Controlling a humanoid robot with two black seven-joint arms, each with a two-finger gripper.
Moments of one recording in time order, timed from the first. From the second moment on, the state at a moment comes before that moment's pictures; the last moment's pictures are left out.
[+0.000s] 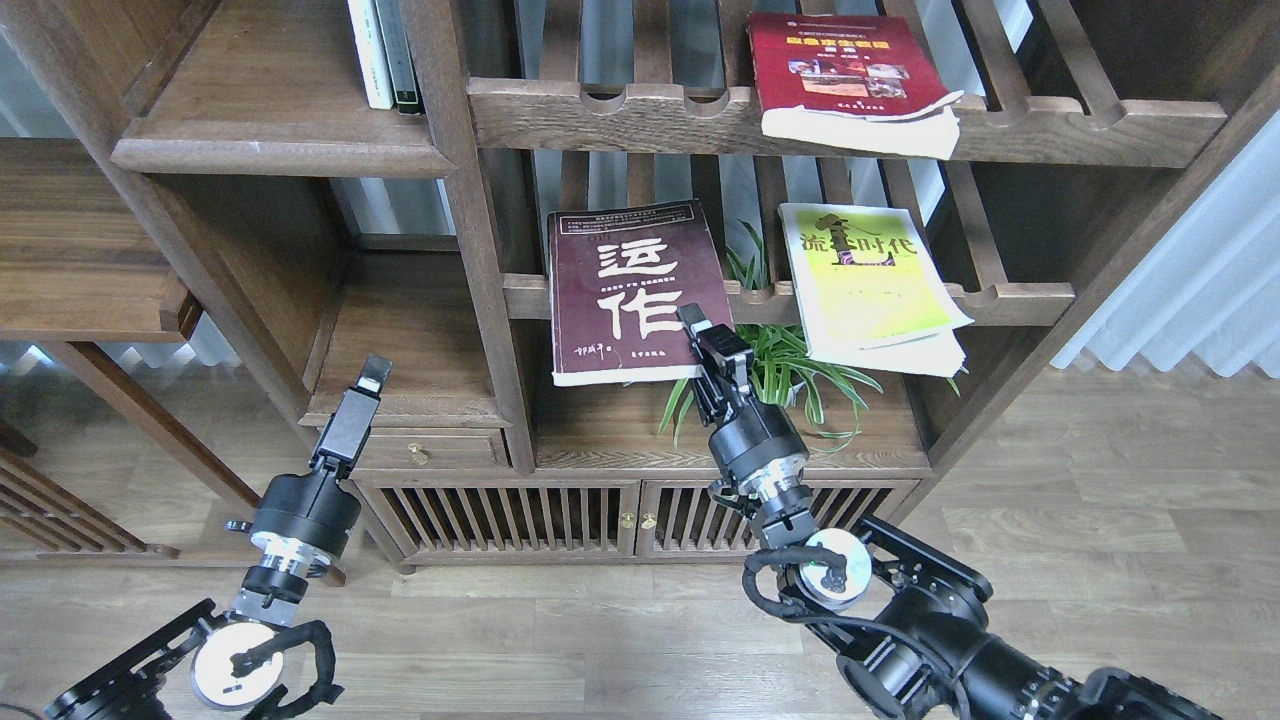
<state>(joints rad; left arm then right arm) -0.18 0.22 -0.78 -1.04 -0.05 -0.49 -0.49 0.31 -0.07 0.65 1.03 0.49 0.58 0.33</state>
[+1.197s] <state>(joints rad) -0.20 0.34 -0.53 -1.18 -0.50 -0.49 -0.22 0.04 -0.27 0.56 1.31 0.35 0.58 0.32</state>
